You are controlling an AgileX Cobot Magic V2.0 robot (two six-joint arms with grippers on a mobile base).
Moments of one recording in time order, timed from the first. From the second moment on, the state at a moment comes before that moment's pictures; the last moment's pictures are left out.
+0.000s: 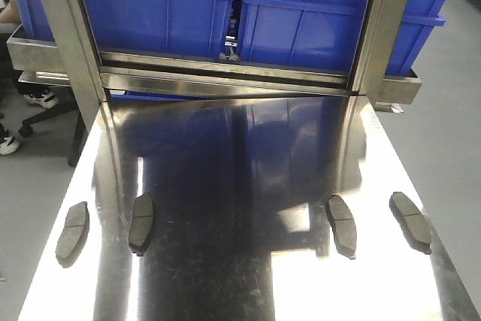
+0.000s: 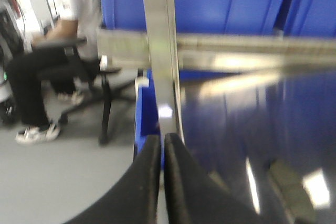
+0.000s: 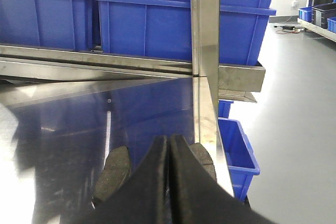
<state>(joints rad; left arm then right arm) 0.06 0.47 -0.51 -0.03 0.44 0.08 0.07 -0.01 0.03 0.01 0.14 0.03</state>
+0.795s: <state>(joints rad) 0.06 0.57 -0.57 -0.08 0.50 0.09 0.07 -0.01 0.03 0.01 0.14 0.03</state>
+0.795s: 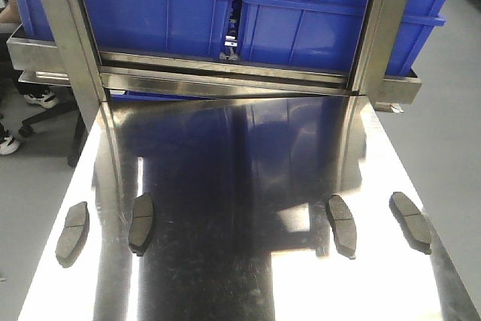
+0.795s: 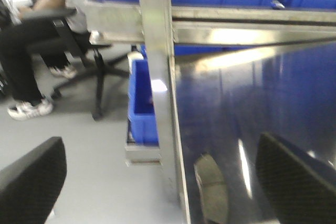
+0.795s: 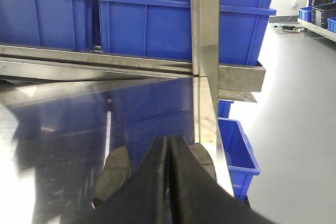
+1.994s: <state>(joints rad) -0.03 1.75 -1.11 -0.21 0.90 0.09 0.07 -0.01 0.03 0.01 0.14 0.03</state>
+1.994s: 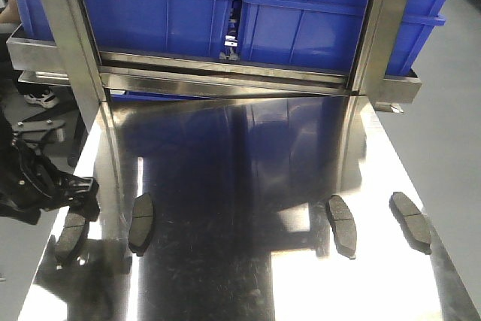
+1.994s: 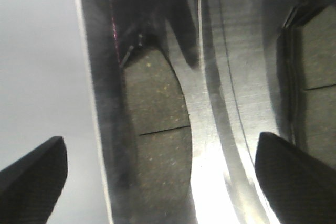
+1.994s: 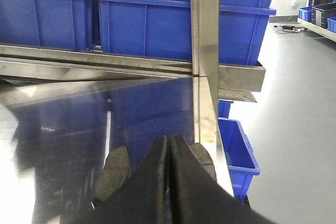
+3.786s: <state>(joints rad) -0.07 1.82 -1.12 -0.17 0.90 0.07 0.07 -0.01 0.03 0.01 0.14 0.03</state>
